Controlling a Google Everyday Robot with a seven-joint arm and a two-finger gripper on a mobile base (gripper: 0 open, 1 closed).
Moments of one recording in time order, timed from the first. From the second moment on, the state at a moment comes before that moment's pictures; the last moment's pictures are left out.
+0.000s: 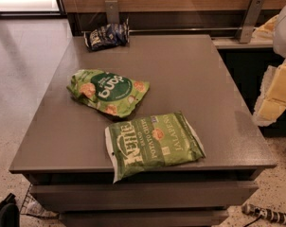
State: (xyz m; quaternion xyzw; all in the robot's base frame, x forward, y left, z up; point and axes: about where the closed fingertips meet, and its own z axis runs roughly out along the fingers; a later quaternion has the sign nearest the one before) arm 0.438 -0.213 0.988 -0.60 0.78 -0.05 0.18
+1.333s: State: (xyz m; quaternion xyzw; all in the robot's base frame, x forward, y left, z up) arm 0.549 -0.092 0.959 -0.59 0.75 0.09 0.28
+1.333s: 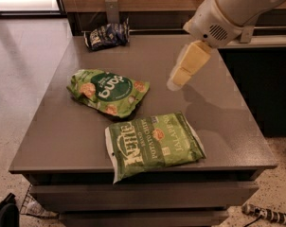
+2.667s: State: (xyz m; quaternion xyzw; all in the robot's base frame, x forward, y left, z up) arm 0.602 0.064 0.891 -0.56 0.75 0.18 0.30
